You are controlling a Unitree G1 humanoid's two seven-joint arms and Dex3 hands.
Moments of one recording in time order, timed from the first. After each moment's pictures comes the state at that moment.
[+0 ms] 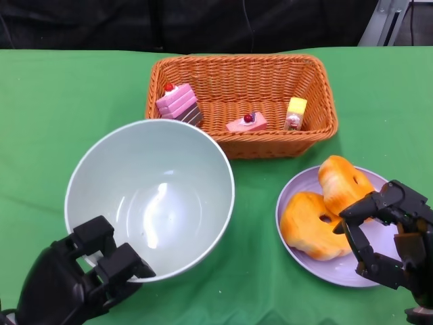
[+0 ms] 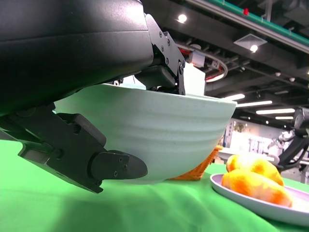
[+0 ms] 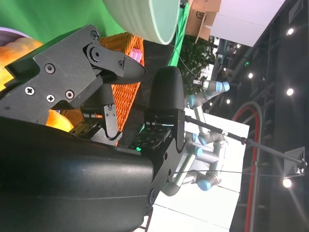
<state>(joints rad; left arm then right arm) -0.30 0.53 -0.63 0.81 1.23 -0.78 1.50 0.03 0.00 -0.03 0.29 0.08 -0.87 0.15</state>
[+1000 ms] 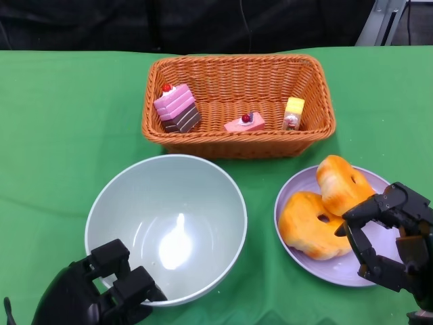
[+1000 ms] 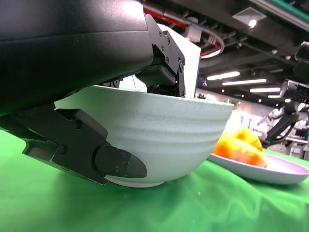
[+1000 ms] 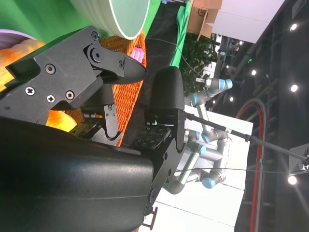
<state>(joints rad) -0.31 0.49 -0.72 0.90 1.24 -0.81 1.51 0.04 0.00 -0.03 0.27 0.09 -0.84 0.15</state>
